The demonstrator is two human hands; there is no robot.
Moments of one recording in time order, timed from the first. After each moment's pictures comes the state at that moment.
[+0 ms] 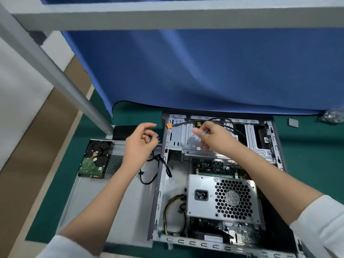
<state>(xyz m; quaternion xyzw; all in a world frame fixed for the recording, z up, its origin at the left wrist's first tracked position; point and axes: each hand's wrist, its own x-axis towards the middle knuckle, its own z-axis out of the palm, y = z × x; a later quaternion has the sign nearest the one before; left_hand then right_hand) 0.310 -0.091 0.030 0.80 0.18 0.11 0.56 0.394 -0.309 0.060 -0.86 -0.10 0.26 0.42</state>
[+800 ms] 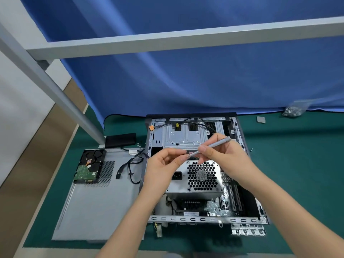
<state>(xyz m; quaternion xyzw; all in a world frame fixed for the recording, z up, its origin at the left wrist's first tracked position) 0.222 -0.231 0.113 0.68 0.13 0.01 0.72 0.273 -0.404 0.136 -0.65 -0.12 0.21 0.72</state>
